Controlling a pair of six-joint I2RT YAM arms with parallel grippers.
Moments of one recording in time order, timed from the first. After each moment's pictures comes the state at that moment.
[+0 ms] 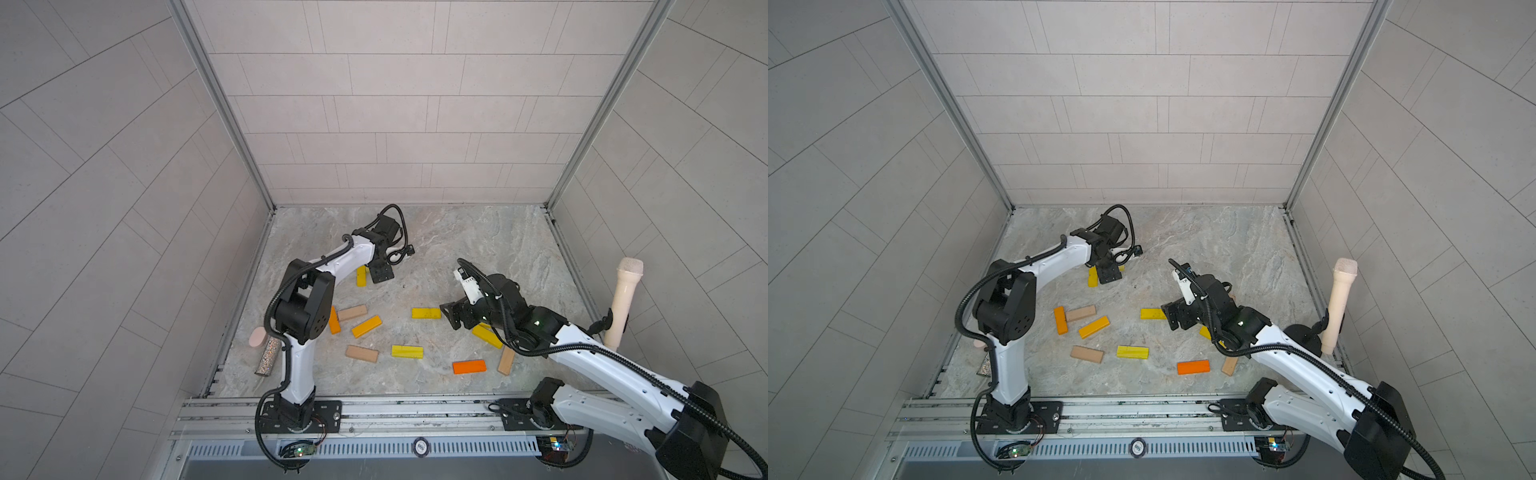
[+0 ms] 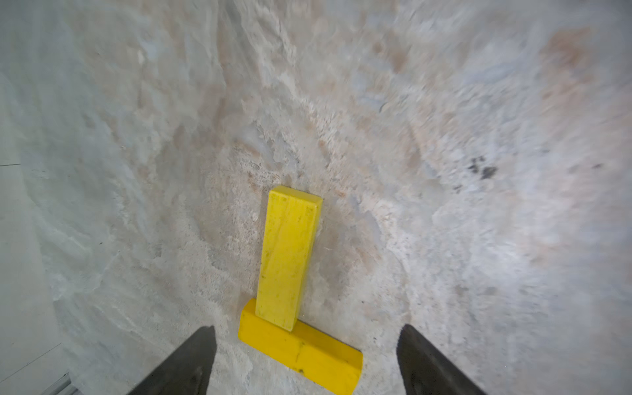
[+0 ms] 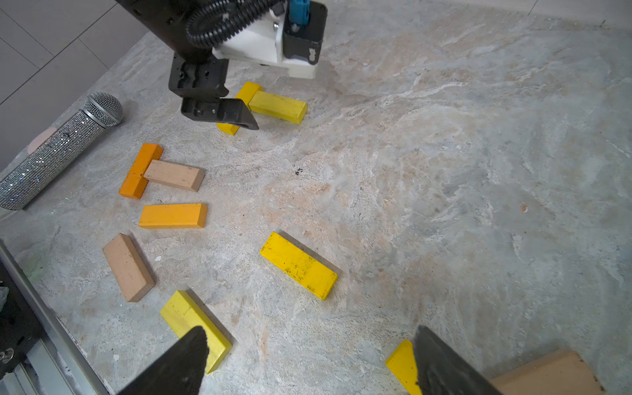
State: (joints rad) left arm -0.50 1.94 1.49 -0.72 -0.13 0.76; right arm 0.67 0.99 0.70 -0.38 0.00 0.21
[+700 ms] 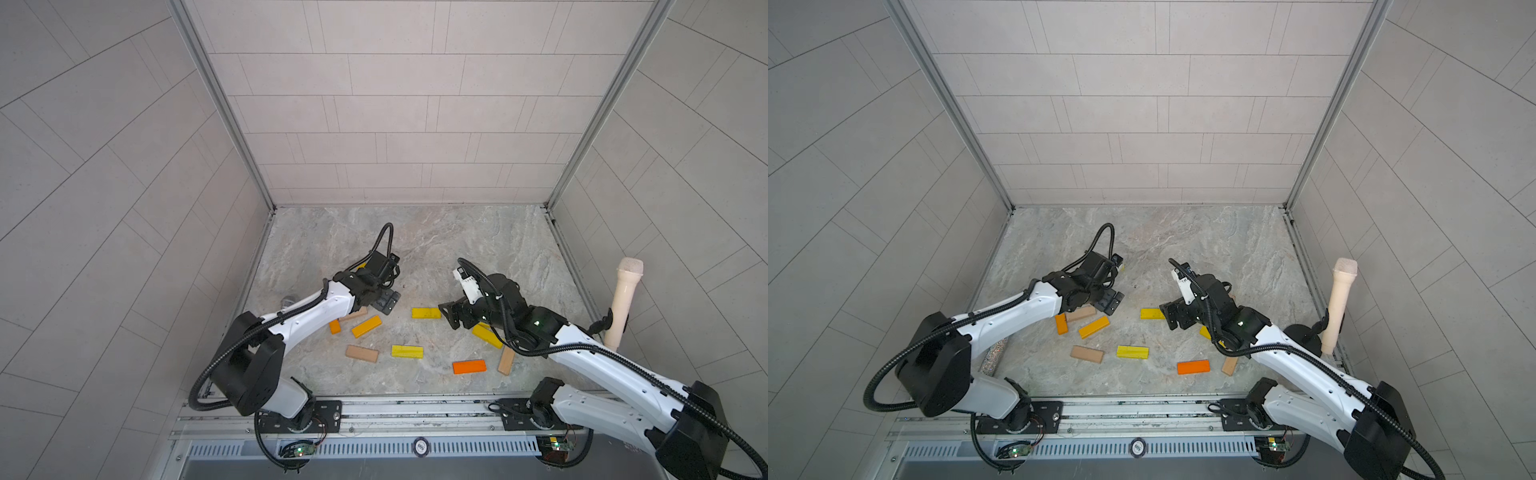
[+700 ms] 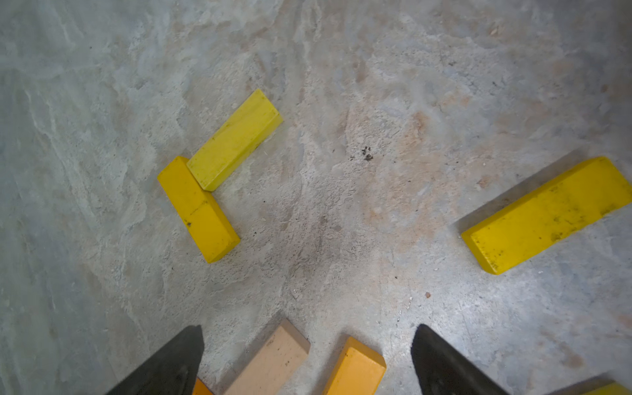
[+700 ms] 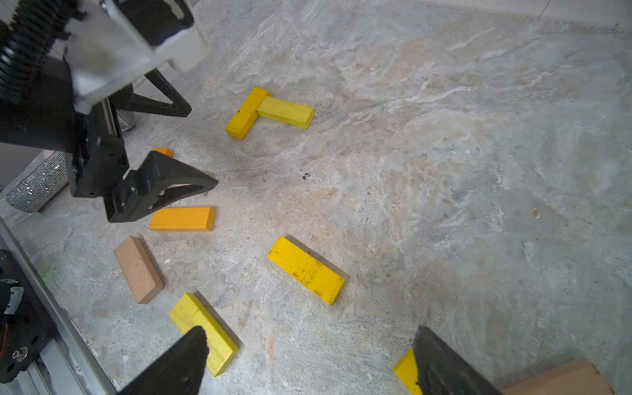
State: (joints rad) left arm -0.65 1.48 0.98 -0.55 -0.22 -0.03; right arm 0.67 0.99 0.70 -0.36 -0.02 0.22
